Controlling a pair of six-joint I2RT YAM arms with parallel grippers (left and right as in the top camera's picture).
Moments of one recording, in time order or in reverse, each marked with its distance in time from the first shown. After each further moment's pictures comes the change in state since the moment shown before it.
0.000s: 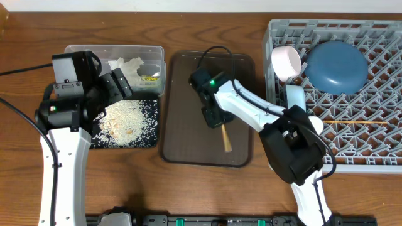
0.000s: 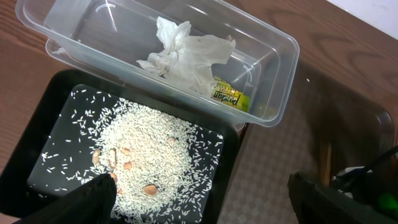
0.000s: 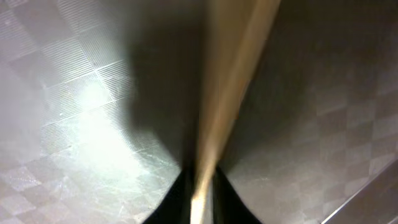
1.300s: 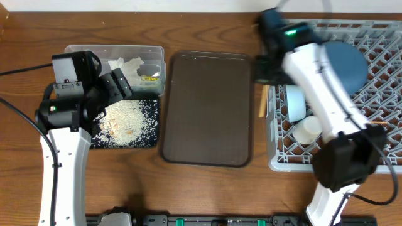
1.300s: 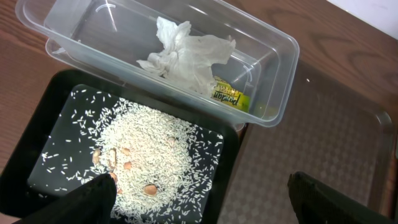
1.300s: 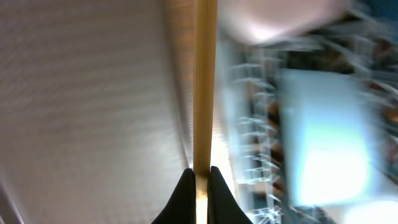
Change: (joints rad) left arm 0.000 0.000 0.000 0.000 0.000 0.000; right arm -0.398 -0.230 0.279 -0.343 -0.017 0.257
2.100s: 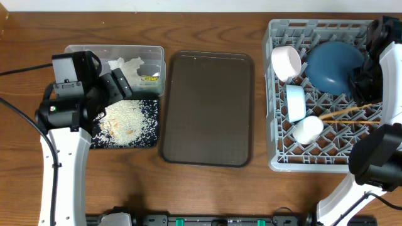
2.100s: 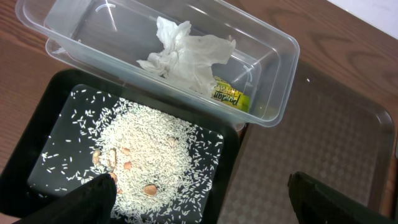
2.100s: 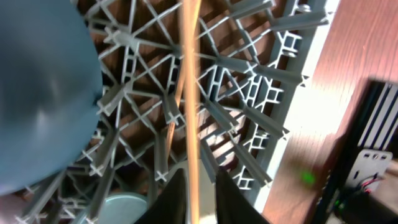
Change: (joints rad) left arm 0.000 0.000 0.000 0.000 0.000 0.000; right arm -0.524 0.000 0.000 -0.229 0.169 0.581
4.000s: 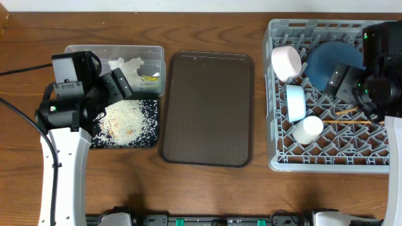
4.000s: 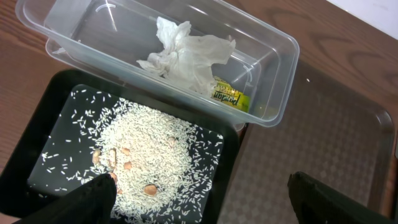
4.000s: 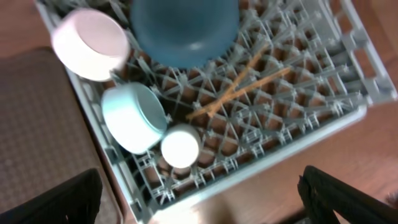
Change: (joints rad) left arm 0.000 0.000 0.000 0.000 0.000 0.000; right arm 0.304 -0.515 -0.006 0.035 0.060 -0.705
